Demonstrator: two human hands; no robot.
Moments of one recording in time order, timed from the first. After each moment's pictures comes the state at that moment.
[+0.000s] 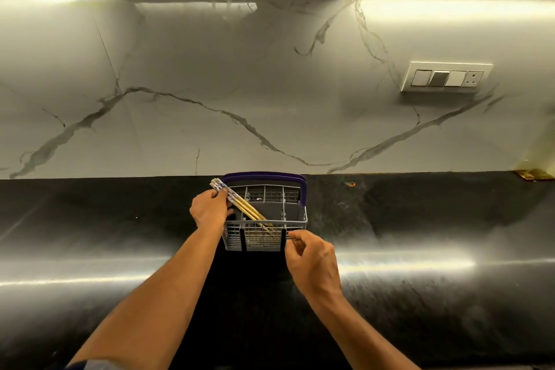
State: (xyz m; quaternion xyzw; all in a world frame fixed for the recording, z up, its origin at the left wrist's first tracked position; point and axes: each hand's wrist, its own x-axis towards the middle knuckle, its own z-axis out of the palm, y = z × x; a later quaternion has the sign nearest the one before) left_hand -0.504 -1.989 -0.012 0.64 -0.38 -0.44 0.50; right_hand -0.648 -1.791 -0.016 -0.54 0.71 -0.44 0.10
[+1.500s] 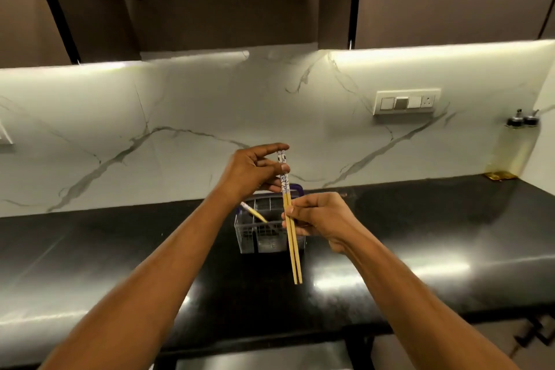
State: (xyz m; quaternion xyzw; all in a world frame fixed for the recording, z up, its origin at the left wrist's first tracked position) left_hand -0.485 -1.818 0.185 0.25 -0.74 -0.50 0.39; right_hand -0.643 -1.716 0.124 -0.43 0.55 -0.54 0.47
